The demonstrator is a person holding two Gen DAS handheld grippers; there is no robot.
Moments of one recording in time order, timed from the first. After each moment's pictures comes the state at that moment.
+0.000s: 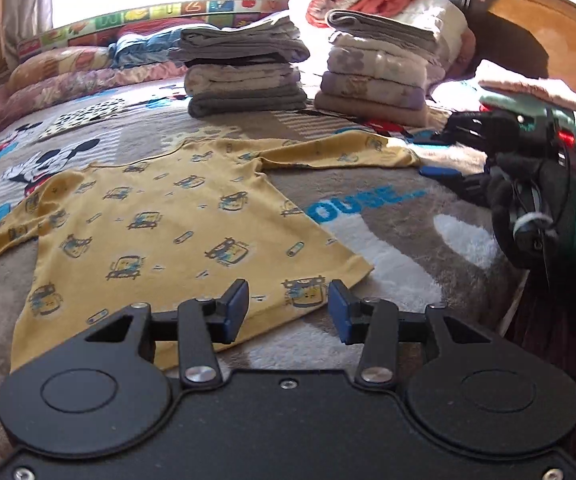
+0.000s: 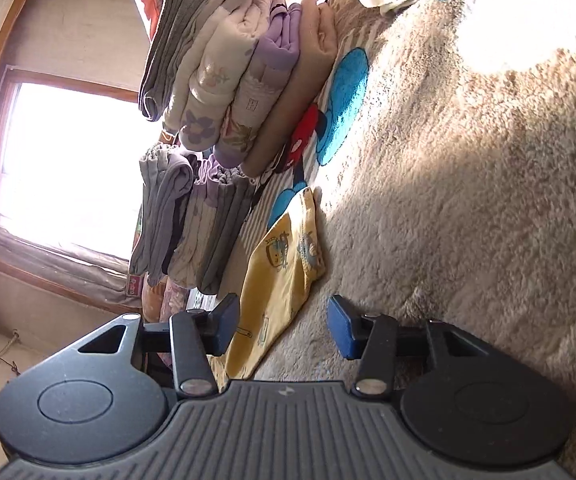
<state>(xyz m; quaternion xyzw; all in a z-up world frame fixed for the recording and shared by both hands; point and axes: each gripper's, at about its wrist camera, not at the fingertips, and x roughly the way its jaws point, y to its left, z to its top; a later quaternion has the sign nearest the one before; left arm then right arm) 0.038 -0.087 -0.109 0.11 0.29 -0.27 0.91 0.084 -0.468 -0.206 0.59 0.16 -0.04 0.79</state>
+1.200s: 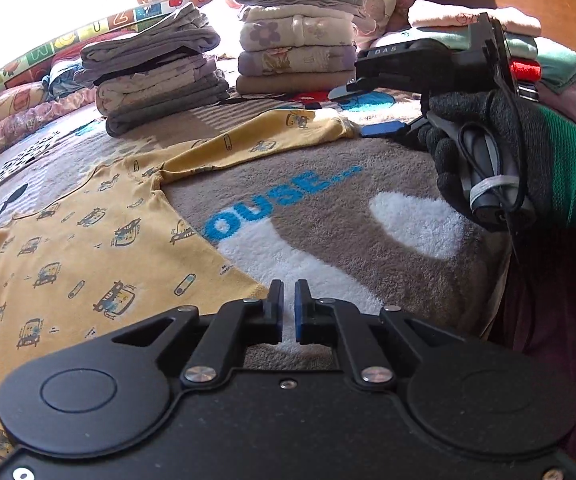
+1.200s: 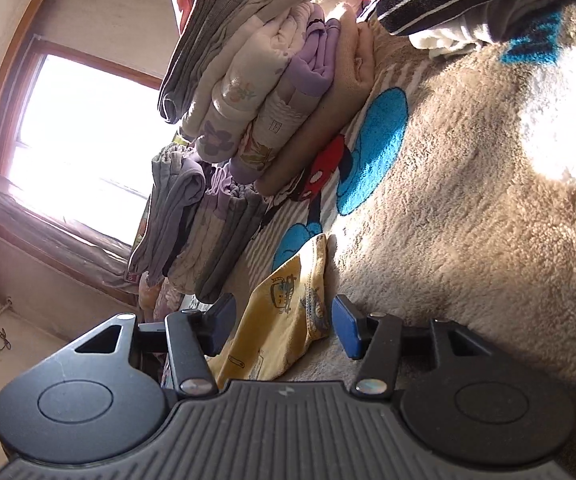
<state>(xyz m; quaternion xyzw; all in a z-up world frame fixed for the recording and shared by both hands) 0.053 -0.155 -0.124 0.17 0.29 -0.31 0.89 0.098 -0.485 -0.193 0.52 0.16 -0.03 0.84</state>
